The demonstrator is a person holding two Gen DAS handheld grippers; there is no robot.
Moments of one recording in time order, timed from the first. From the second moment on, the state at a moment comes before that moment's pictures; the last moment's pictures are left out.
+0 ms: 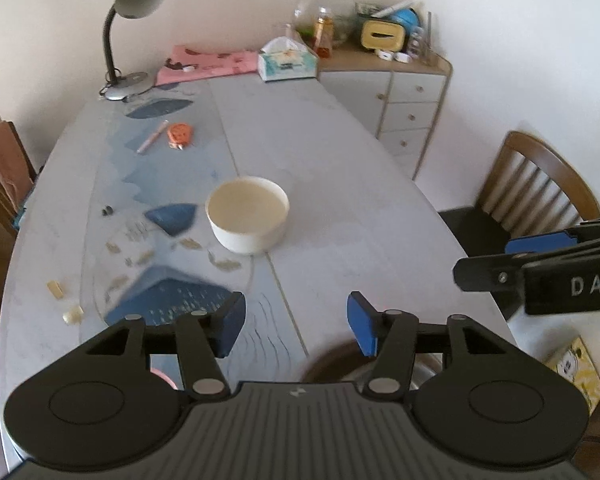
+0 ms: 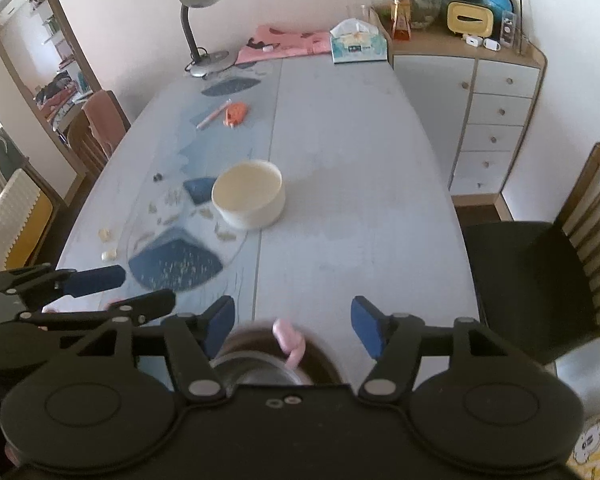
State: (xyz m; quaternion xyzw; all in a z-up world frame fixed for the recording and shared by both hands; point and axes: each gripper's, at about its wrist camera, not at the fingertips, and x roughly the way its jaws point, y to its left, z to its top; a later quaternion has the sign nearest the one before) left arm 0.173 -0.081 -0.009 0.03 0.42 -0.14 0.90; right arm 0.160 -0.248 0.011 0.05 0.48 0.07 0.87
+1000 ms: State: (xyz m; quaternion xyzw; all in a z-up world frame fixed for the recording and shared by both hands) left arm 0.398 -0.045 -0.094 -0.04 0.49 0.00 0.87; right arm 0.397 -0.224 -0.086 0.03 0.55 0.13 0.83
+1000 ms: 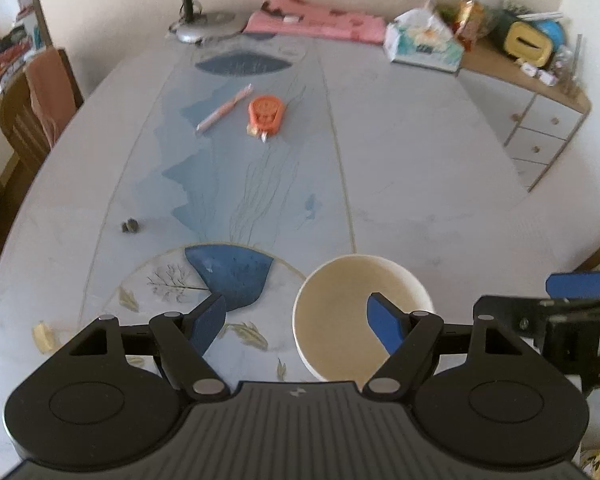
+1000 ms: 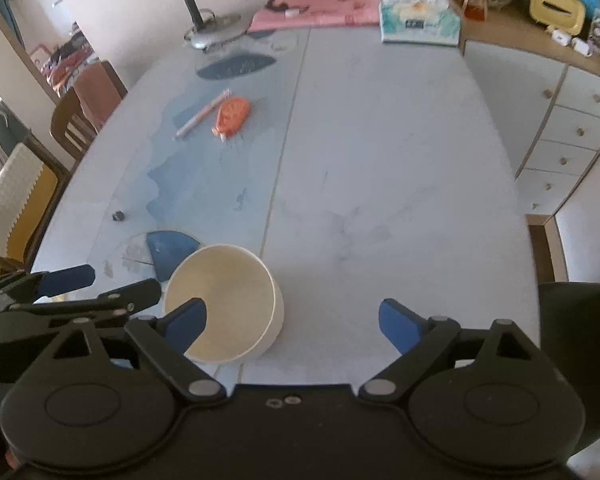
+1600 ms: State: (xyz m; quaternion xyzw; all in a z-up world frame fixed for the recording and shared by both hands) left arm 0.430 -0.041 -0.156 -0.05 0.54 -0.01 0.84; right arm 0.418 -0.202 -0.148 0.00 0.60 0.14 0.79
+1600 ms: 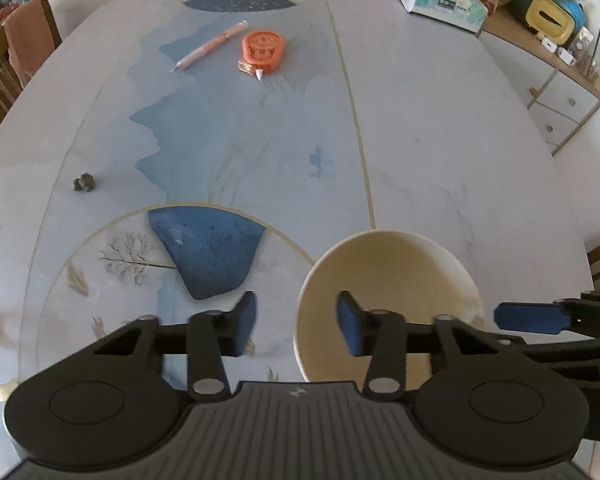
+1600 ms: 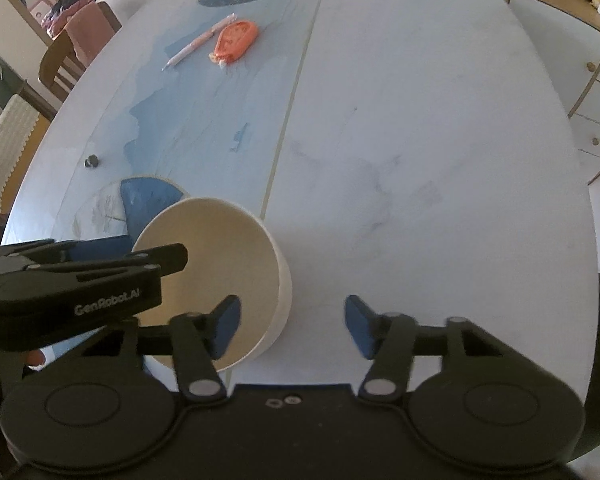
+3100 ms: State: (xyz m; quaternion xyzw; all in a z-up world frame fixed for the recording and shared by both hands) left arm 0.308 -0.067 -0.013 -0.02 0.49 -0.05 0.87; right arm 0.297 -0.202 -0.012 0.02 0.53 0.08 0.84
